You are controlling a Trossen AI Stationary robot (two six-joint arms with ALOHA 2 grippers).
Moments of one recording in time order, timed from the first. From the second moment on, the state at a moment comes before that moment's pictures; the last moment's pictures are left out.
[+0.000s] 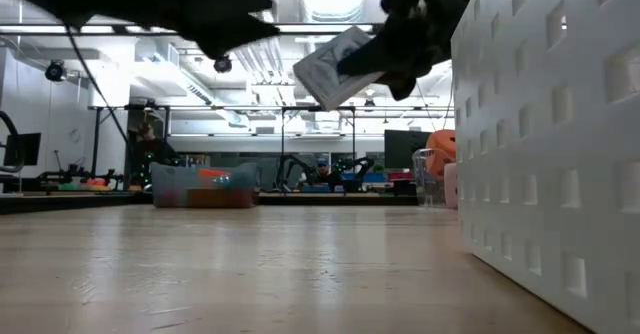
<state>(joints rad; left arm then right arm) -0.24 1.29 0.51 0.61 -0.28 0.05 0.04 1.49 0.71 0.46 0.00 0.15</state>
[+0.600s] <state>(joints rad) -0.15 1.05 0.14 0.88 -0.26 0.00 0.34 1.24 0.54 0.52 0.17 -0.02</state>
